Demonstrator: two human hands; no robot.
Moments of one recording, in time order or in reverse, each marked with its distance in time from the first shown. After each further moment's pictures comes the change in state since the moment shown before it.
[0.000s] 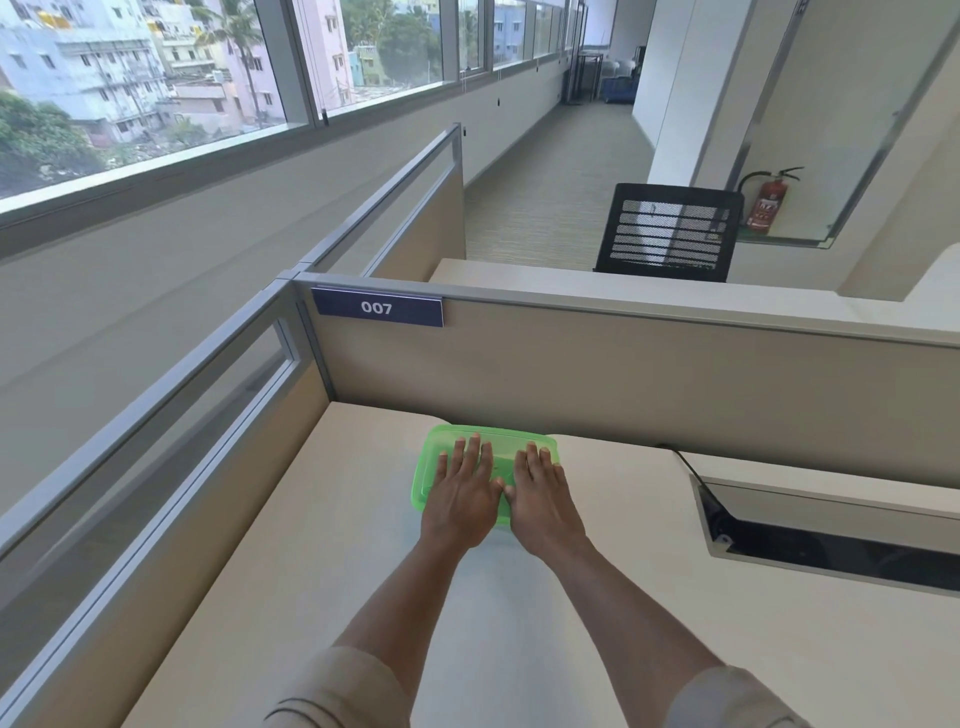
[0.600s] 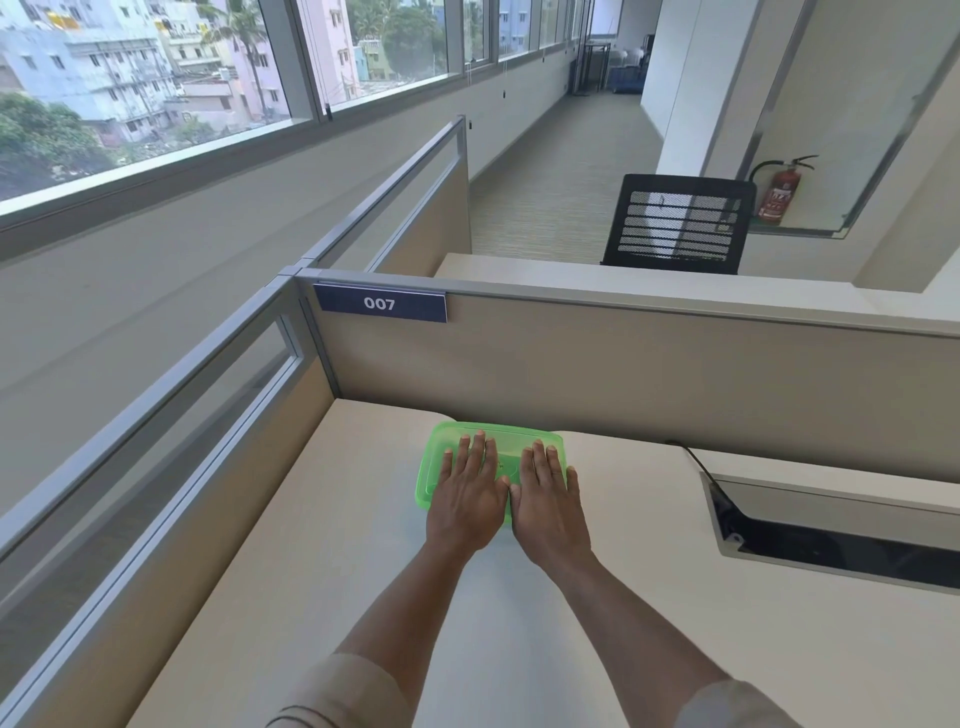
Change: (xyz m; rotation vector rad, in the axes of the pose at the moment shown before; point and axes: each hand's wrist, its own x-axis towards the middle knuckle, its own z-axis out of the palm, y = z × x) left_hand -0.003 0.002 0.005 0.018 0.034 -0.020; right_hand -0.006 -0.001 0.014 -0.038 0.094 0.050
